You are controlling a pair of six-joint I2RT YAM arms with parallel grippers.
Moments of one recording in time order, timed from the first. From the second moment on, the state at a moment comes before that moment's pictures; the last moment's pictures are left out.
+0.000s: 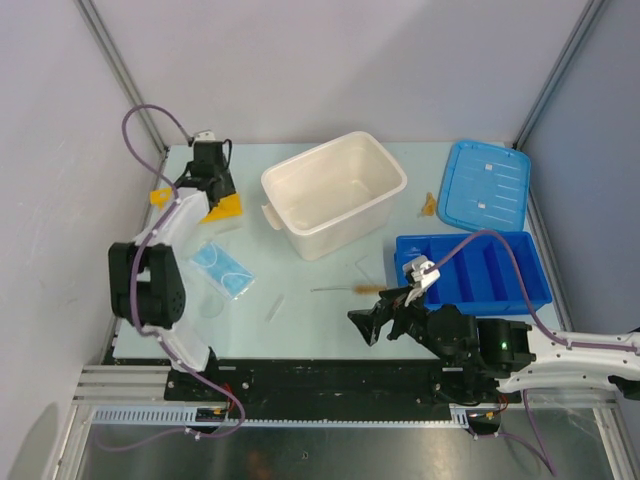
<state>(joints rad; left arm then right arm) -0.08 1.75 1.34 -0.30 -0.34 -0.26 1.48 0.64 0.64 -0.23 0.65 0.54</state>
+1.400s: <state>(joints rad) -0.65 1.39 0.80 -0.67 -0.13 -0.53 1.44 0.65 0.64 -0.43 0.69 0.85</state>
